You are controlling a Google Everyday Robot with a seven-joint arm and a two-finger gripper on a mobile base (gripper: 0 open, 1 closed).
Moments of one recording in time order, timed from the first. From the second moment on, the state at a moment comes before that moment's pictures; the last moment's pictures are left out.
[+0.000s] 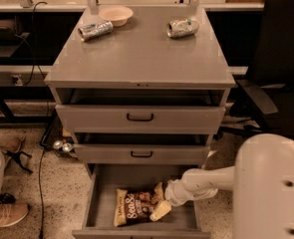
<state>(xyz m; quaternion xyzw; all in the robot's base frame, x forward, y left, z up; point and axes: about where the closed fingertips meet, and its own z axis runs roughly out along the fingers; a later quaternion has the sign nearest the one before) 0.511 -0.069 0.288 -0.47 0.84 0.19 0.19</state>
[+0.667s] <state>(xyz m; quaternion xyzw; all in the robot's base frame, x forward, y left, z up) 0.534 -0.064 0.188 -0.45 0.86 0.17 0.18</state>
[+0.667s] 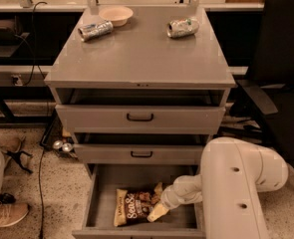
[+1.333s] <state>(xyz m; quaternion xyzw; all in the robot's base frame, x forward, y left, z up) 0.541 -0.050 0.140 -0.44 0.87 0.17 0.17</state>
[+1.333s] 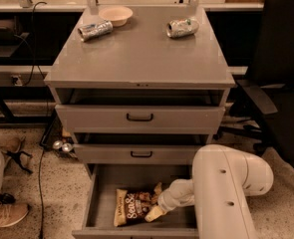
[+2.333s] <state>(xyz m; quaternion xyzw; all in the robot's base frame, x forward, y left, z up) 0.546 -0.045 0.183 -0.43 0.83 0.26 0.25</state>
